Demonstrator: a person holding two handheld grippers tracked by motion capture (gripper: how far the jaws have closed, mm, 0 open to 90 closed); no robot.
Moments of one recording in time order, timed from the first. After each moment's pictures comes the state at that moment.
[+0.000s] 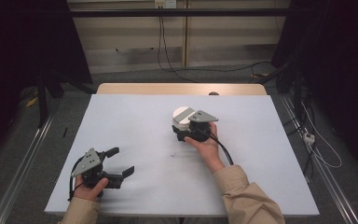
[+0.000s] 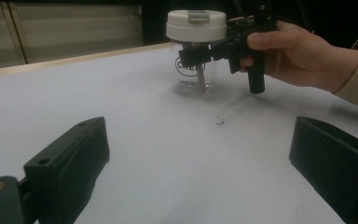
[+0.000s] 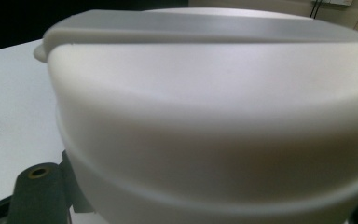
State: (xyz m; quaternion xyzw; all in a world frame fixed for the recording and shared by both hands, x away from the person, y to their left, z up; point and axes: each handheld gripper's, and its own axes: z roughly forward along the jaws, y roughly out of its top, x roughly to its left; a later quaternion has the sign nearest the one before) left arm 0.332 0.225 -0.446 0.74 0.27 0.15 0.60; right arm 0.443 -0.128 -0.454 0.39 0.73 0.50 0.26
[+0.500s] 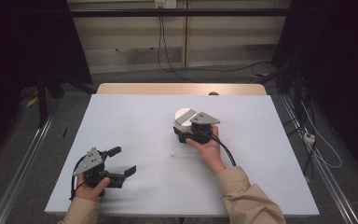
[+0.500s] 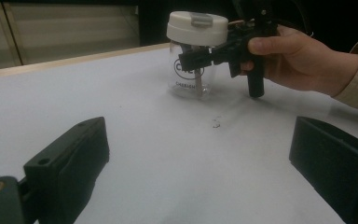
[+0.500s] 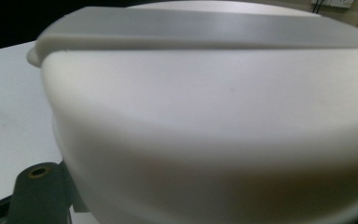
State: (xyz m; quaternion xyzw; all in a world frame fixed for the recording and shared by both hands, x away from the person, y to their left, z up) left arm 0.334 0.219 -0.445 0.74 0.27 0.15 0.60; right arm 0.438 -0.132 -0.457 0.38 0.73 0.50 0.26
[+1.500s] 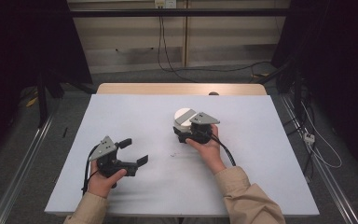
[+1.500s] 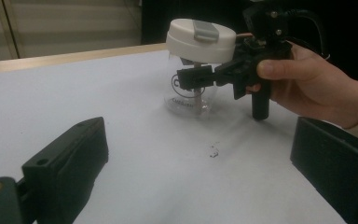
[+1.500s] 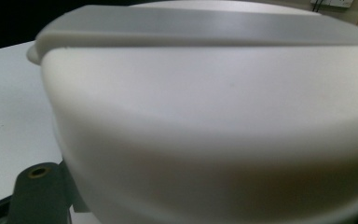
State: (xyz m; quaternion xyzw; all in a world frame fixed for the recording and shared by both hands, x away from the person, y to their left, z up) left arm 0.357 0.181 -0.430 0.74 0.30 0.13 0.59; right arm 0.438 -0.132 -0.458 0.38 0.73 0.50 0.26
